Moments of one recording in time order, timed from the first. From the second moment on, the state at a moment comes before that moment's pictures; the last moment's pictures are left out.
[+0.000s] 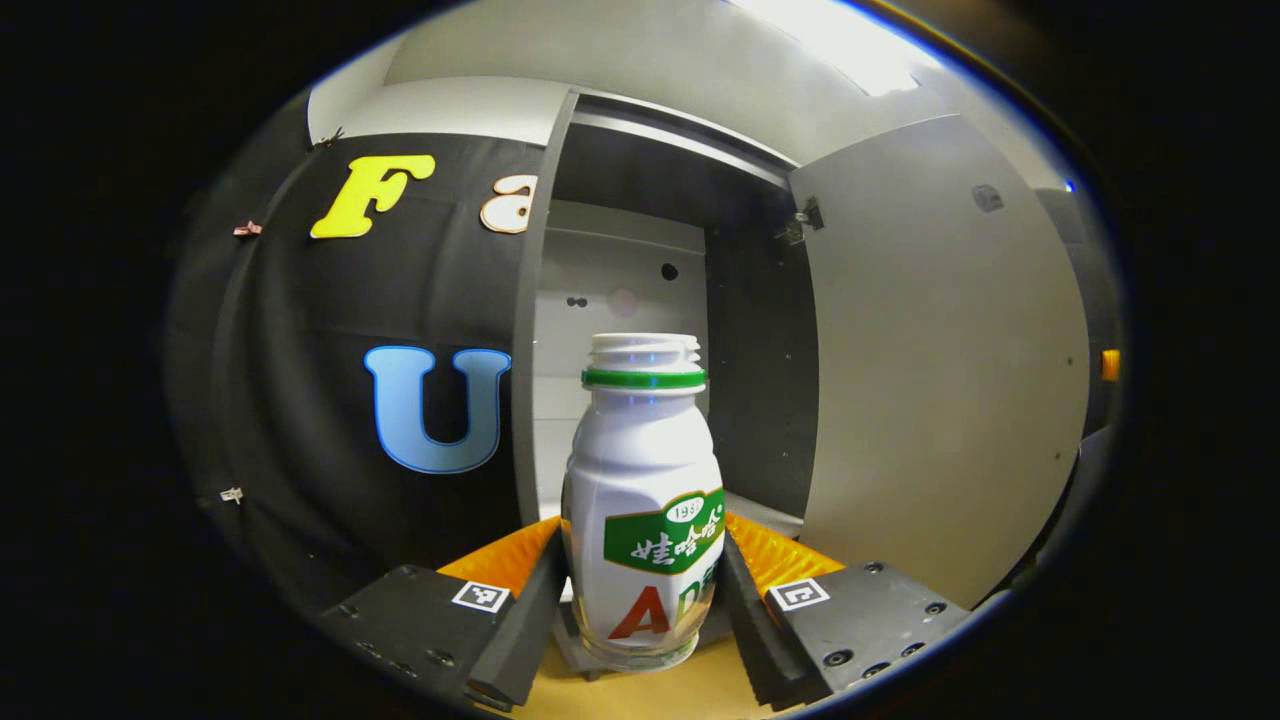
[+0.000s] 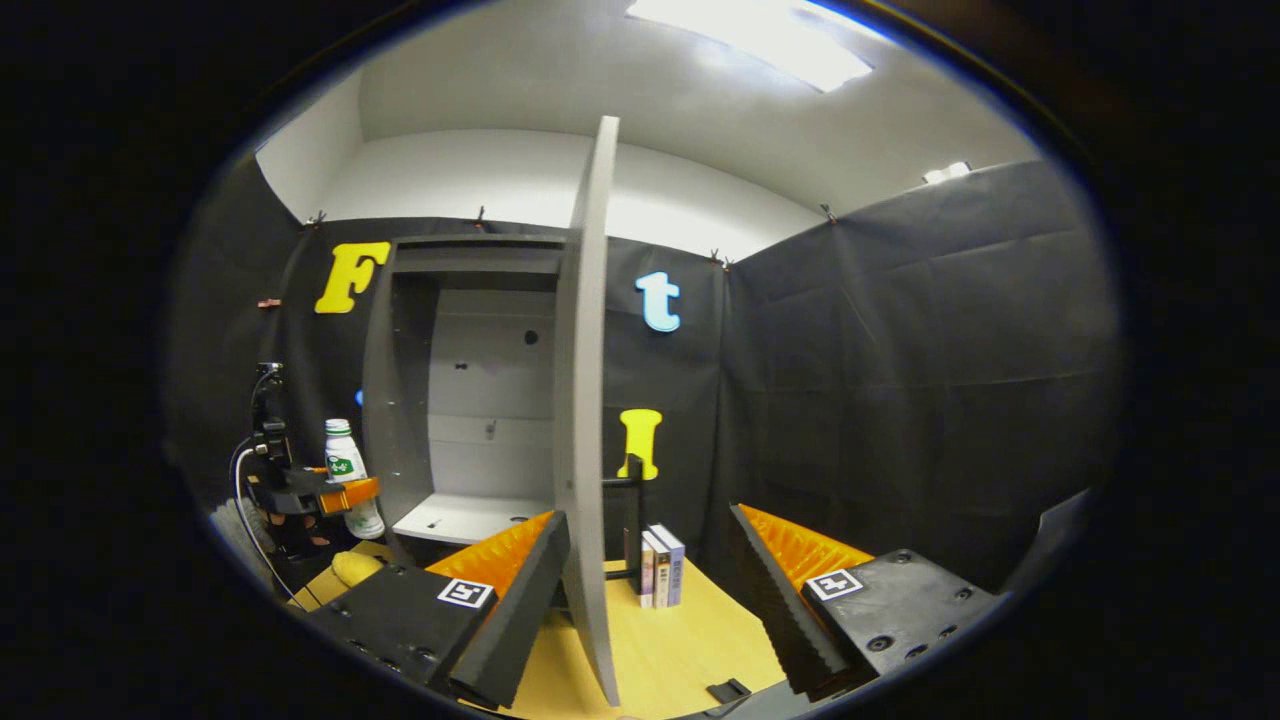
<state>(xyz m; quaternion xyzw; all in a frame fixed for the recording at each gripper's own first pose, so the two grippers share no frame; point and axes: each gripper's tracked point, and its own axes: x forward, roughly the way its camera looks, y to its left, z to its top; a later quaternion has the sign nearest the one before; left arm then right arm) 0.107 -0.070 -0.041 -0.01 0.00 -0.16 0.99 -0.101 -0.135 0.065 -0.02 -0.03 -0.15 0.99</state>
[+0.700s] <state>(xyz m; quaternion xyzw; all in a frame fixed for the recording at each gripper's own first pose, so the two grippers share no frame) -0.005 -0.034 -0.200 -0.01 0.03 -0.19 0.98 -0.015 -0.014 0.000 -0.05 0.00 -0.04 1.00</state>
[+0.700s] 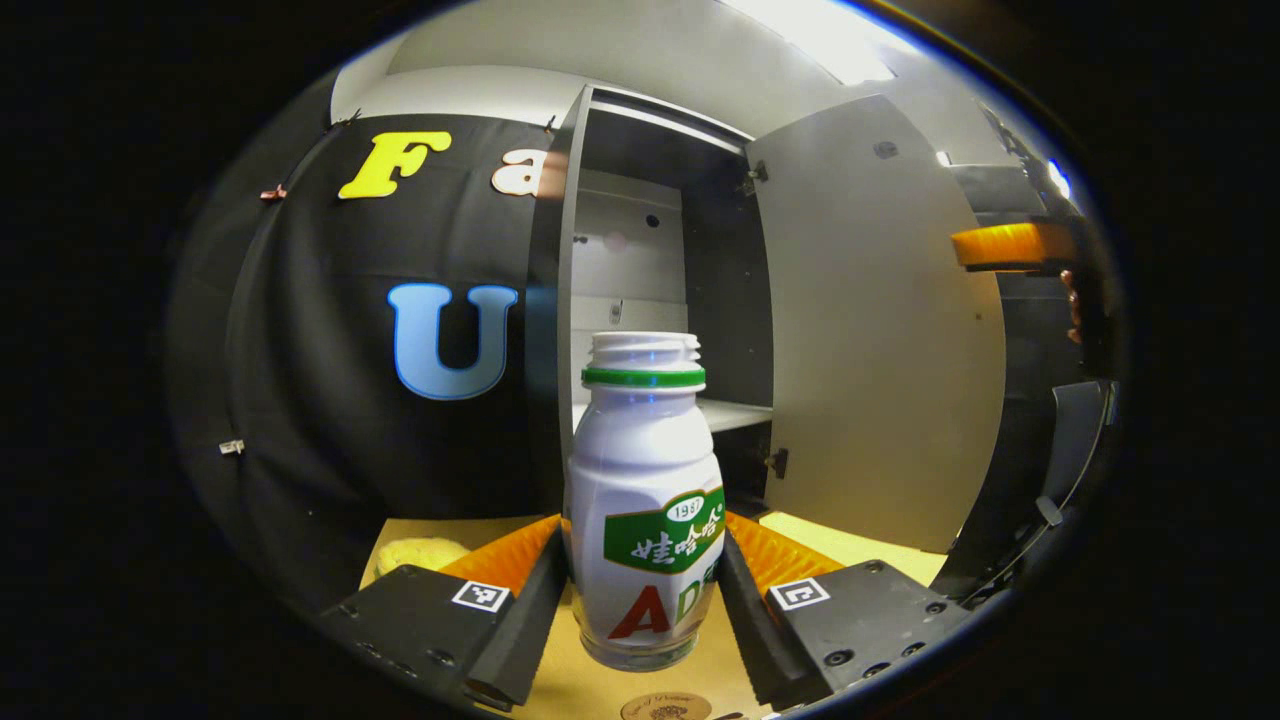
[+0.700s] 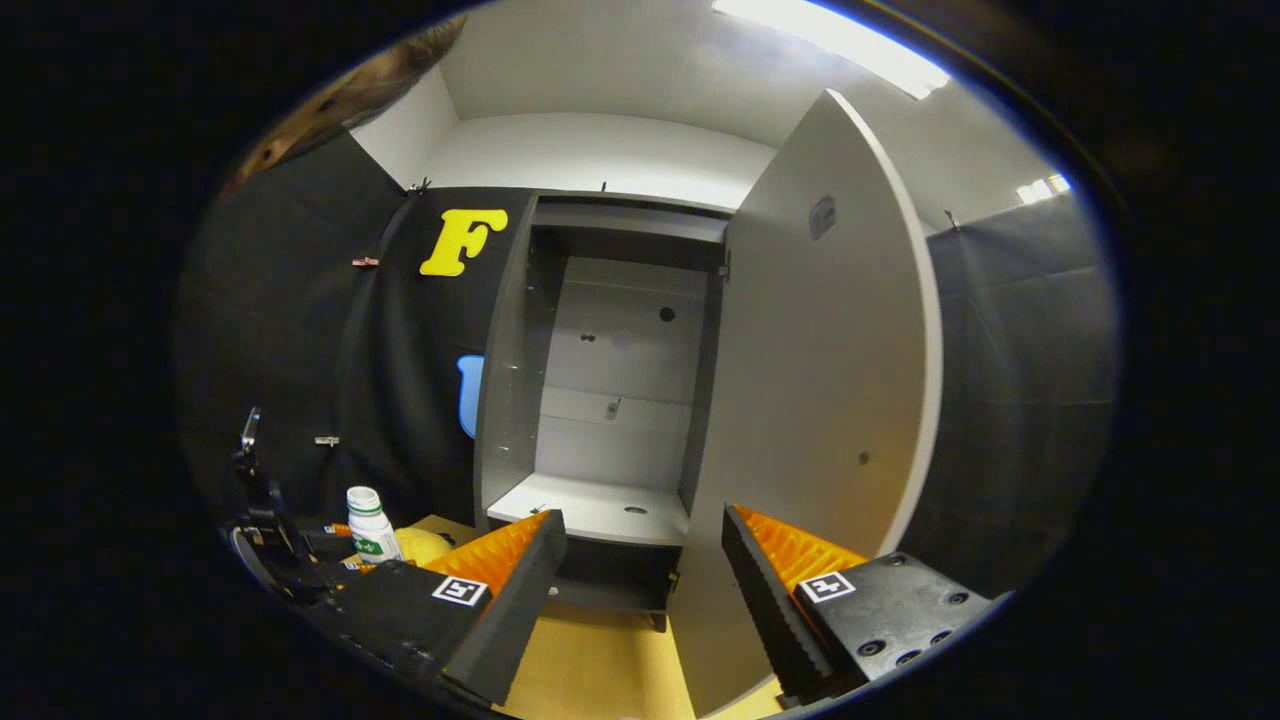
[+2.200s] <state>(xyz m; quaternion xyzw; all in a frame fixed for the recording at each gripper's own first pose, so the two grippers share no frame) -0.039 -0.056 -0.414 -0.02 0.06 -0.17 0.98 0.048 0.047 -0.208 0.02 0.23 0.08 0.97</state>
